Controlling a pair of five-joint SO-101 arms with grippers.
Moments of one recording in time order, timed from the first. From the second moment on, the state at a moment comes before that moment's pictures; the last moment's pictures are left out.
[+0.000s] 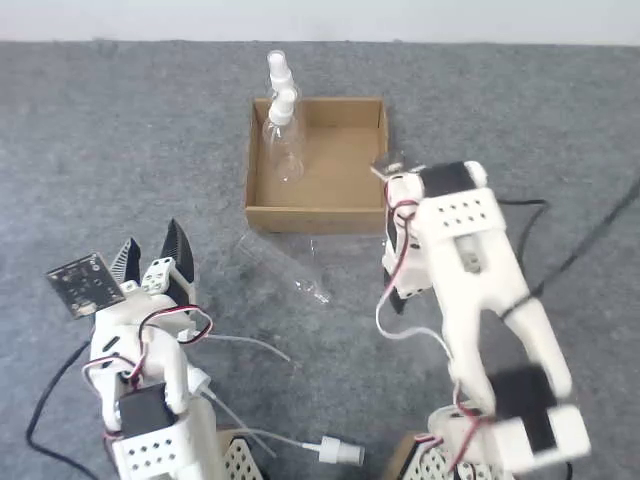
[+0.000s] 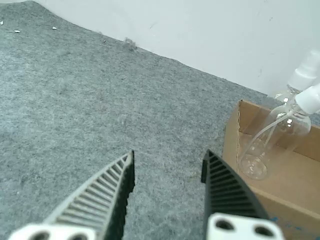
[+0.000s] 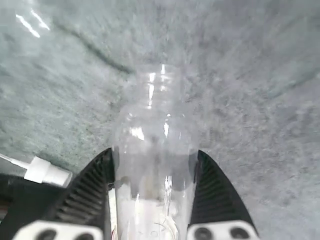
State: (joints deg) left arm -21.3 -103.3 93.1 45.1 17.3; right arm -17.8 -9.7 12.9 100.4 8.0
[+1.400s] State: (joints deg) left arm -21.3 -103.3 93.1 45.1 17.3; right arm -34.7 -71.6 65.6 50.0 8.0
